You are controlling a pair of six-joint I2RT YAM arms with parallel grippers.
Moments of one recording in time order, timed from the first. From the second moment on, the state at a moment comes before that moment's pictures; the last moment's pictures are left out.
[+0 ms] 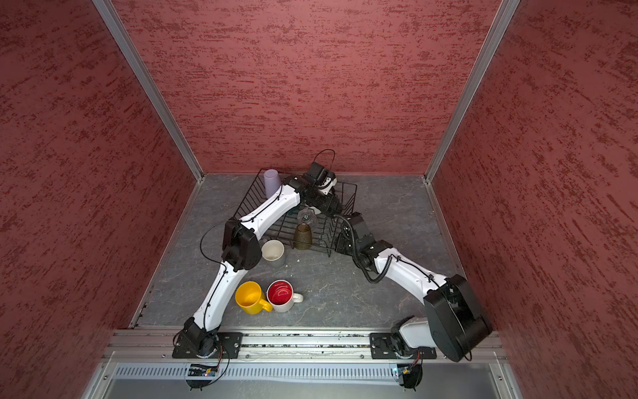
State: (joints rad) left arm -0.64 2.47 2.46 -0.98 0.18 -0.17; right arm 0.52 1.36 0.76 -0.21 -0.07 0.72
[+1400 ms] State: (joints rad) left arm -0.64 2.47 2.55 -1.10 0.20 -0.12; right arm 0.29 1.12 0.72 -0.22 -0.20 0.74
